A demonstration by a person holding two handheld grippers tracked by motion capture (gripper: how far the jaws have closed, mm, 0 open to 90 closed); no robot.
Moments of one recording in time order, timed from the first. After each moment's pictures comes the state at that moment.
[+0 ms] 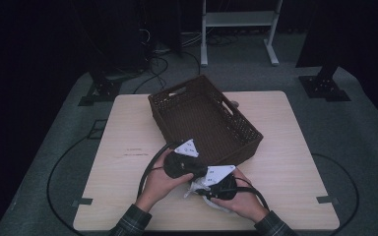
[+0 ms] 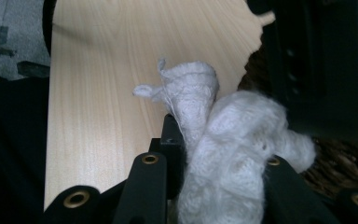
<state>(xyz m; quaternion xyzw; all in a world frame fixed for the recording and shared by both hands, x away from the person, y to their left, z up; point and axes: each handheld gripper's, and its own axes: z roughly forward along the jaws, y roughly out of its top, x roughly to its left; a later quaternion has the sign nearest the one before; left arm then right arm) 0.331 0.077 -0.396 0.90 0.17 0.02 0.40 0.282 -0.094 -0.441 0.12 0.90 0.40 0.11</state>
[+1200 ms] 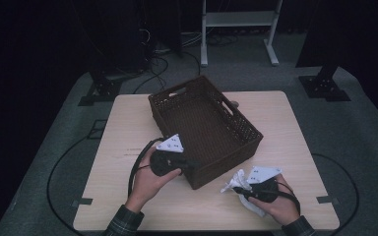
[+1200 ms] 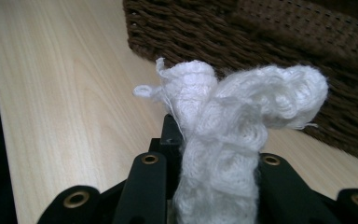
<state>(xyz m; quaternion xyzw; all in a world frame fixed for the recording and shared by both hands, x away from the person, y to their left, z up) 0.323 0.113 -0.371 0.88 0.18 0.03 0.44 0.273 -0.203 -0.456 0.24 0.88 0.39 0.14</state>
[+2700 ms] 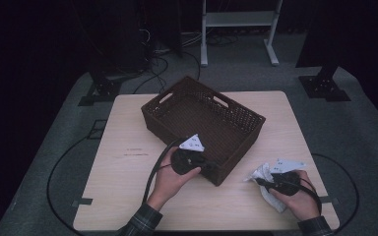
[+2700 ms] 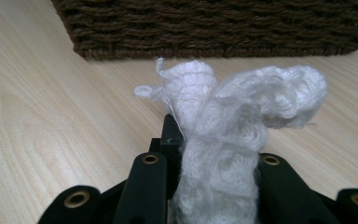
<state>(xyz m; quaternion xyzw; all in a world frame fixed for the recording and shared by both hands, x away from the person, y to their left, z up) 0.336 0.054 -0.389 0.88 0.19 0.02 0.44 0.287 -0.262 -0.463 0.36 0.85 0.36 0.16</state>
